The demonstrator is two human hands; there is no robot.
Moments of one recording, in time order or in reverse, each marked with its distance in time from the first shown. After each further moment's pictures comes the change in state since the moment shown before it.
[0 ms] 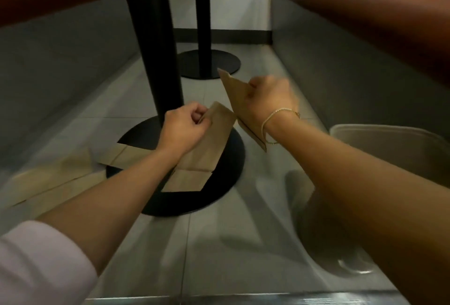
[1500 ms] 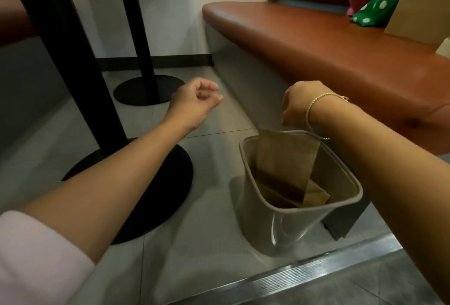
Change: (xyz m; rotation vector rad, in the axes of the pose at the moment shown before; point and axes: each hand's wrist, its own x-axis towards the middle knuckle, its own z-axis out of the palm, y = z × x) left_hand 0.008 0.183 0.027 -0.400 -0.262 0.099; right_hand -0.047 0.112 -0.172 -0.475 -0.098 0.289
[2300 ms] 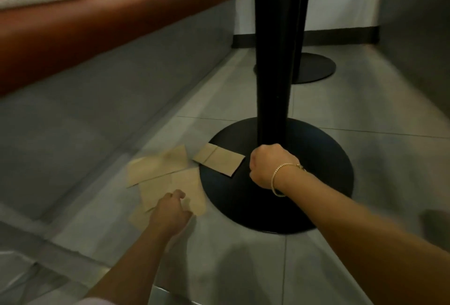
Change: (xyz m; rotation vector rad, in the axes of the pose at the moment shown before) left_hand -0.201 -0.335 -0.235 0.846 0.070 -0.918; right_hand -0.021 -0.344 0.206 0.140 -0.449 -0.639
